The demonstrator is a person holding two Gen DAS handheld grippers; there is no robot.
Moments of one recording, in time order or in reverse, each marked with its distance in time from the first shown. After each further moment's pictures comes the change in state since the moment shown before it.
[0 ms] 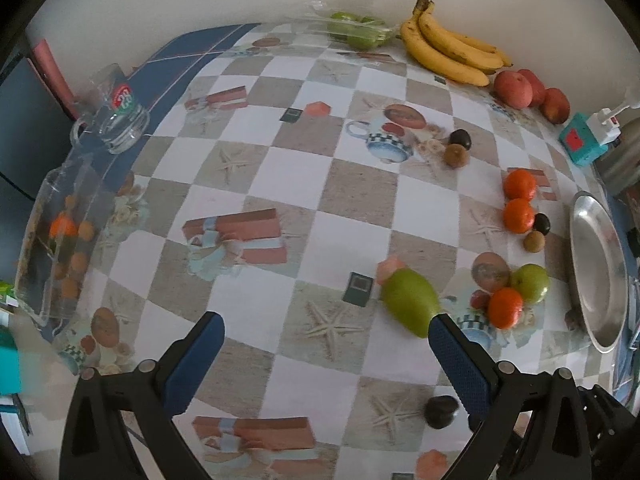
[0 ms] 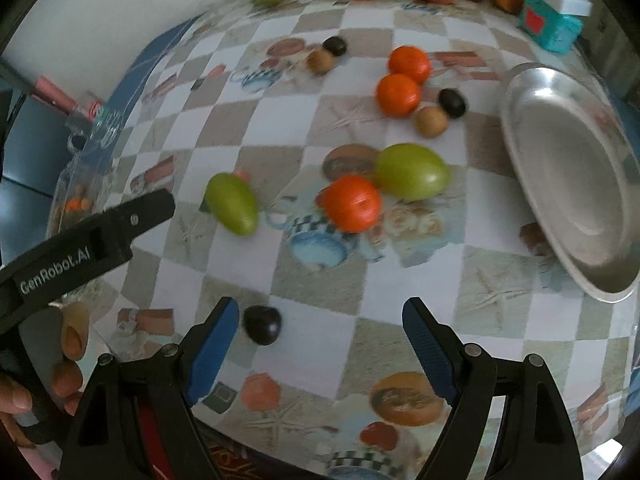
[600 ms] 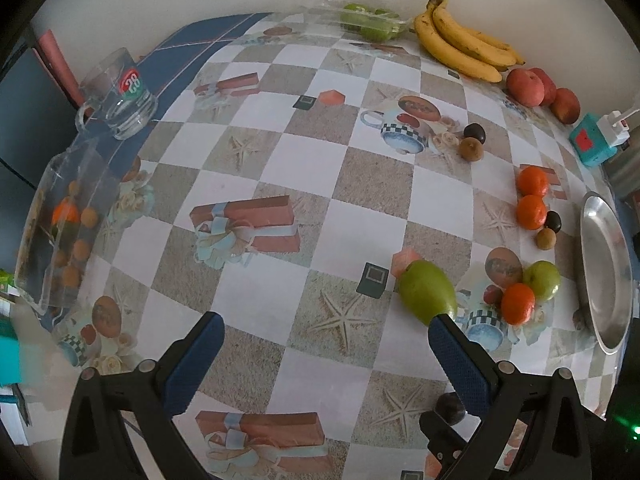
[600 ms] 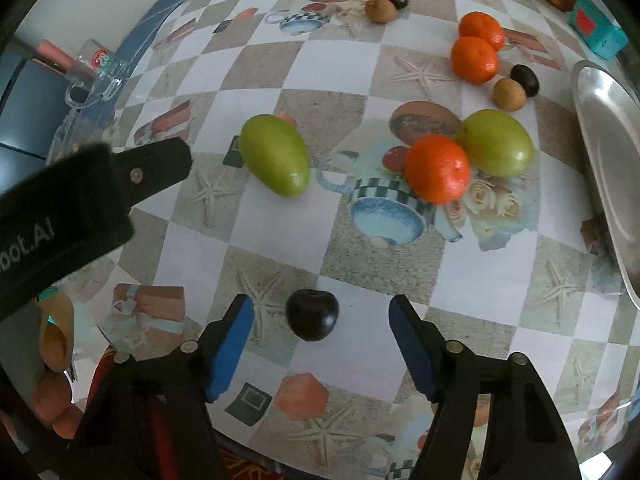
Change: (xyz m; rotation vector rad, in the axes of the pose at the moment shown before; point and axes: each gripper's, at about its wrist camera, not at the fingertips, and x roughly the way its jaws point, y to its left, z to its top) left arm 0.007 0.007 -0.003 -0.025 0.029 0.007; right arm 0.043 0.039 -0.002 -0.066 0.117 -0.009
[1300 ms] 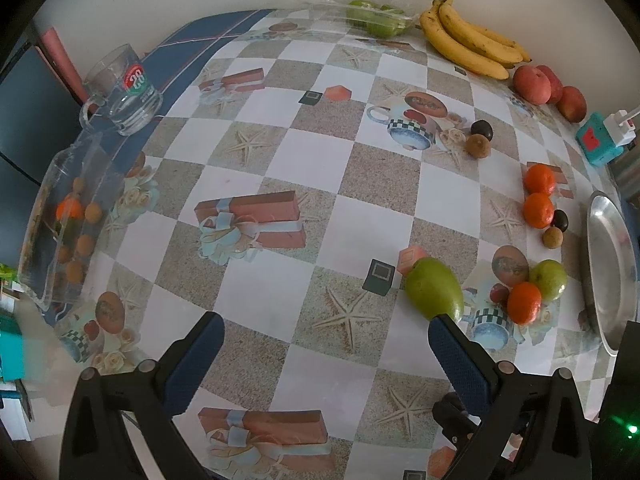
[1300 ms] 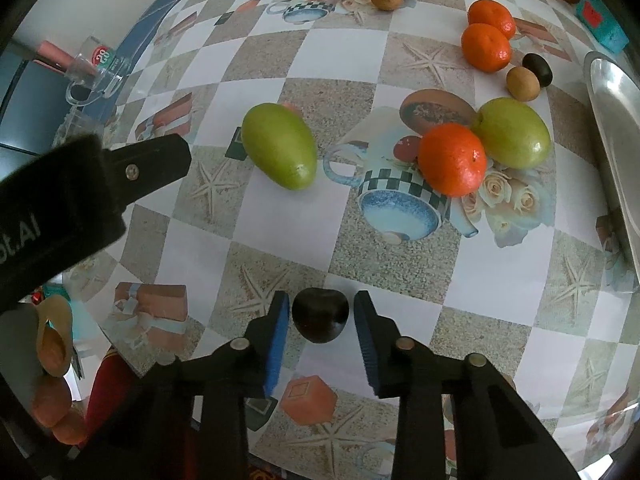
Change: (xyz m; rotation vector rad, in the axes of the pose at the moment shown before) left arm 0.002 0.001 0.000 -0.010 0.011 0.021; right arm 0.021 0.013 0.003 0.007 0.021 0.028
